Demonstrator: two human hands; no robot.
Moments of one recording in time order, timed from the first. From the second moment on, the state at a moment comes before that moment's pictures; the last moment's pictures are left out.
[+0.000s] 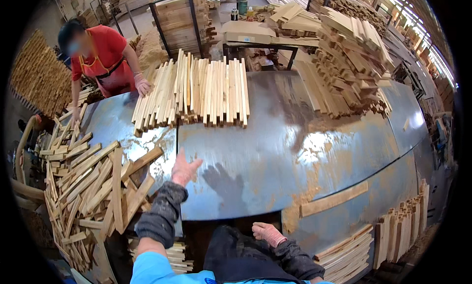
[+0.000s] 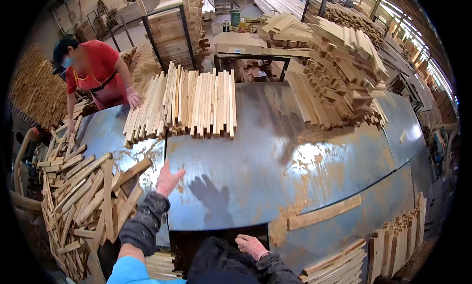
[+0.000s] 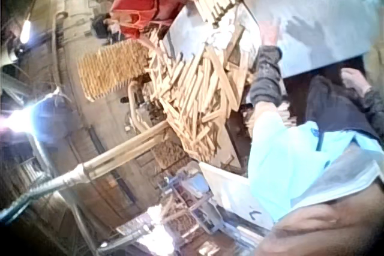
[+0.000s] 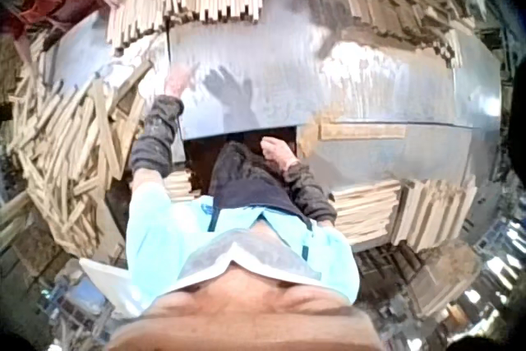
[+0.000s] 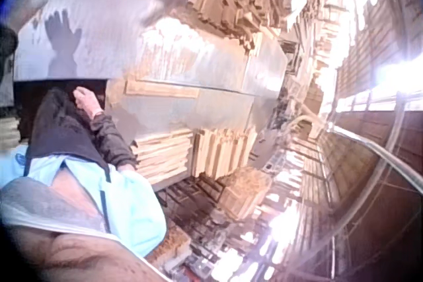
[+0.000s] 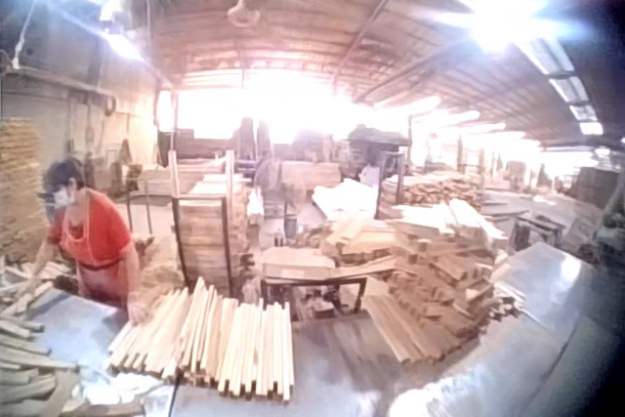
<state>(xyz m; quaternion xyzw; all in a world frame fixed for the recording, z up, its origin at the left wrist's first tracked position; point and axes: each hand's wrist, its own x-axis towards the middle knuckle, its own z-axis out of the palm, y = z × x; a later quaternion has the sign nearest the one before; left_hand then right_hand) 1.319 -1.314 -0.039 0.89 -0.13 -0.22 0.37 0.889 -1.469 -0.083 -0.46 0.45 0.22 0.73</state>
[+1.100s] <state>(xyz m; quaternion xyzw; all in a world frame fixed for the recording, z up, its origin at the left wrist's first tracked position) 1.574 -1.450 -0.102 0.63 -0.08 -0.41 0.66 1.011 -1.483 -0.114 -0.39 0.52 0.10 0.75</state>
